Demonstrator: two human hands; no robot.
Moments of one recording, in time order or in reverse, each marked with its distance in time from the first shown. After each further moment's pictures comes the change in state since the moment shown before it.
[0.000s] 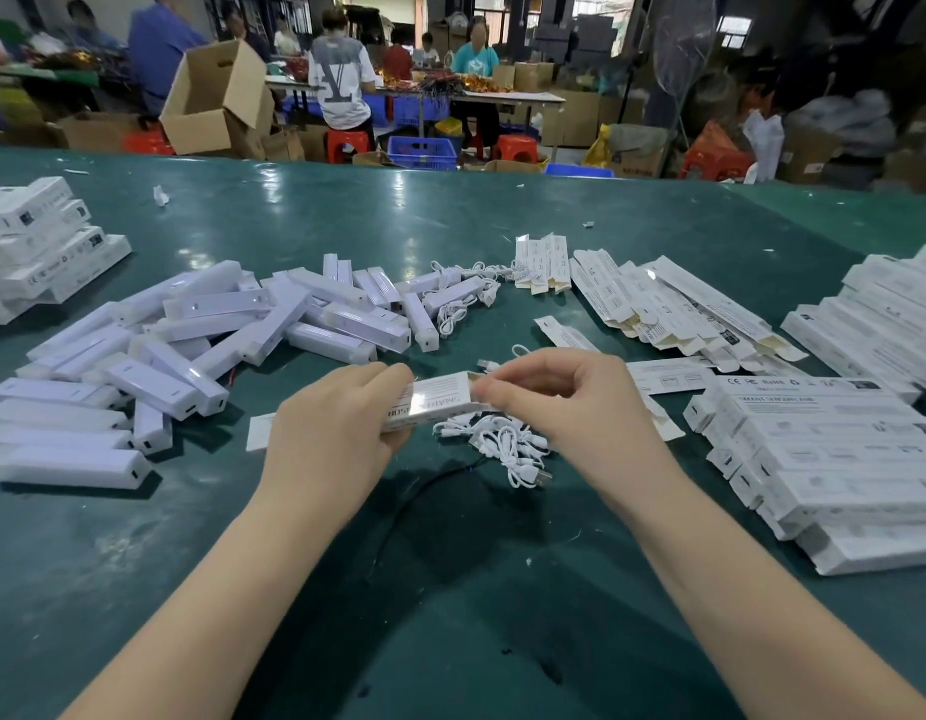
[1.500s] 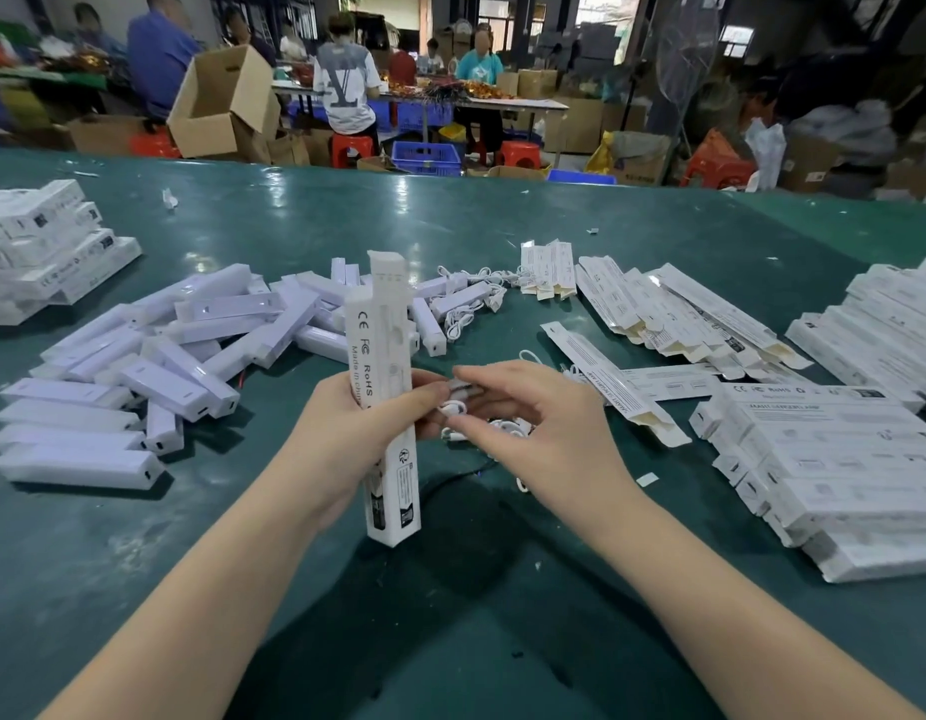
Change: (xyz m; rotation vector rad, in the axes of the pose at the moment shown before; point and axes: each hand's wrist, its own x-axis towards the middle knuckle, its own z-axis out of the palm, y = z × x) left_hand 0.008 0.010 -0.015 -1.339 -0.245 -0.681; right_hand 0.000 0.018 0.027 -0.132 -0.015 -0.365
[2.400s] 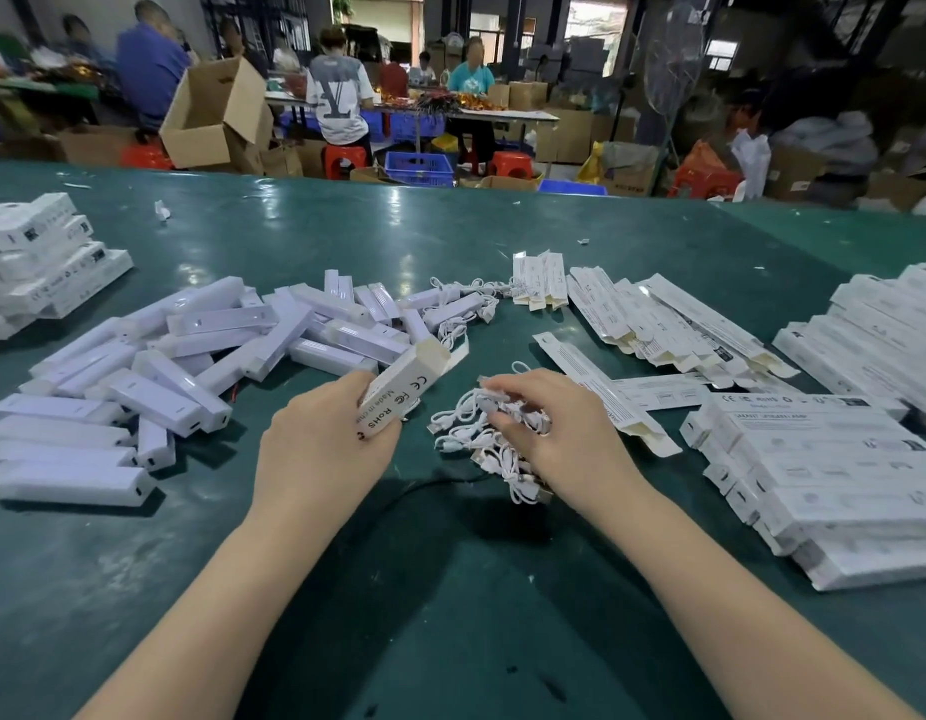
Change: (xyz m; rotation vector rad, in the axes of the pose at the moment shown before) left_hand 0.011 -0.020 -0.017 1.062 0.370 0.374; right_hand 0.011 0.036 -0.020 -0.379 -0.085 0.040
